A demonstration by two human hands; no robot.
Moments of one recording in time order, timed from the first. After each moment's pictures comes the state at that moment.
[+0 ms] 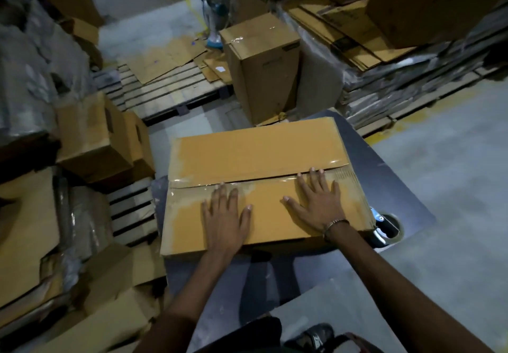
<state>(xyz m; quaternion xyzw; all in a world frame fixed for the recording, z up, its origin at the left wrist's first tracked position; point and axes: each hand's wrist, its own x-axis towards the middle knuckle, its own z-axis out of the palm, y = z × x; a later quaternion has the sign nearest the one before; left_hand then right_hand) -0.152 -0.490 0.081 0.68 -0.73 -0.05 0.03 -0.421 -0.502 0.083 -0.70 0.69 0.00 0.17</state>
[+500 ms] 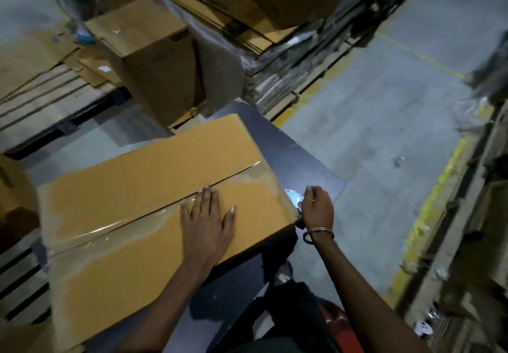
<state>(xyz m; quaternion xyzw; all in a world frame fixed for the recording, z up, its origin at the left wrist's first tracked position) -0.278 -0.521 0.068 0.53 -0.85 -0.08 0.03 -0.548 -0.439 0.030 -0.25 0.88 -0.36 0.15</state>
